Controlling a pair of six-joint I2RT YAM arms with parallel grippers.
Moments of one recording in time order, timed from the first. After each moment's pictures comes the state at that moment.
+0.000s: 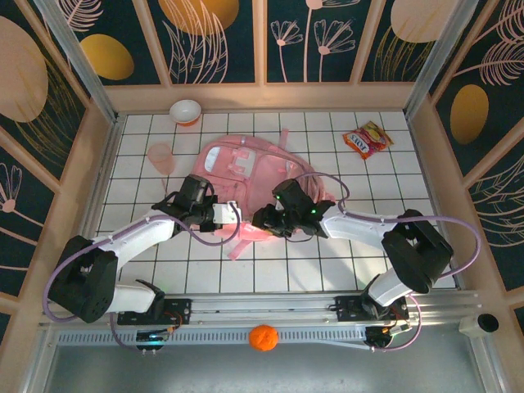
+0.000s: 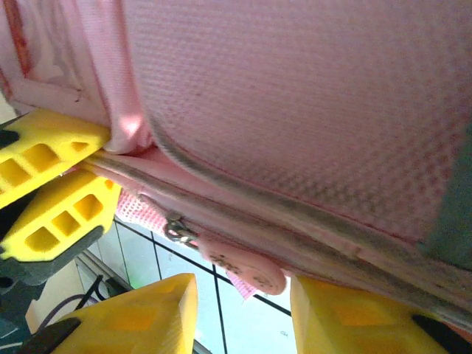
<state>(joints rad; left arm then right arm) -0.50 1.35 0.68 -0.25 0.31 1.04 0.83 1.53 0.81 -0.11 -0.36 1.07</state>
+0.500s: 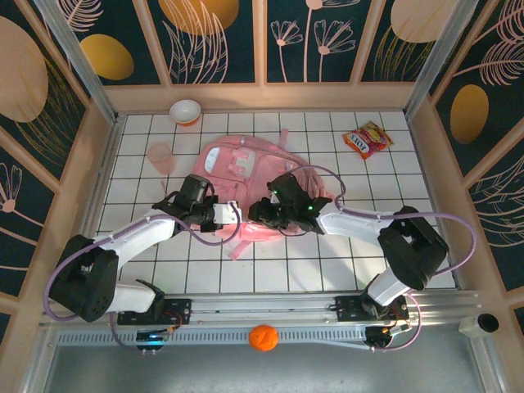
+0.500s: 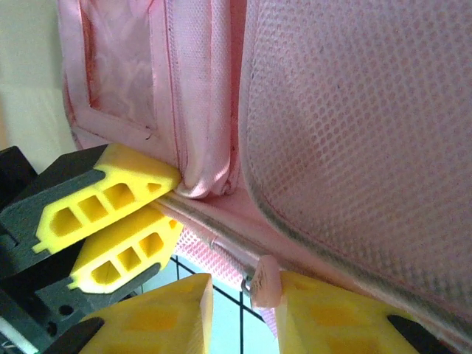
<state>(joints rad) -0.50 1.35 0.69 -0.25 0.34 1.04 0.83 1.57 0.86 -0.04 -0.34 1.02</state>
